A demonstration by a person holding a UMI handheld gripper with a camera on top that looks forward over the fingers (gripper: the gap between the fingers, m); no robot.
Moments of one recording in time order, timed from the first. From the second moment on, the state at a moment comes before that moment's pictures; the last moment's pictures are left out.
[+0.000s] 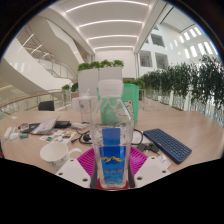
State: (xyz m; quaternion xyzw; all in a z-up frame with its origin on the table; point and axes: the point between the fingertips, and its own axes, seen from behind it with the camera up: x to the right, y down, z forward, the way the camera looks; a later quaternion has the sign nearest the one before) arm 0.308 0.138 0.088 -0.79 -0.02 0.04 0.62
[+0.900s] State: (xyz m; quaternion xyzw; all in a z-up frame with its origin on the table) arm 0.284 -0.090 0.139 -0.86 0.02 0.01 0.52
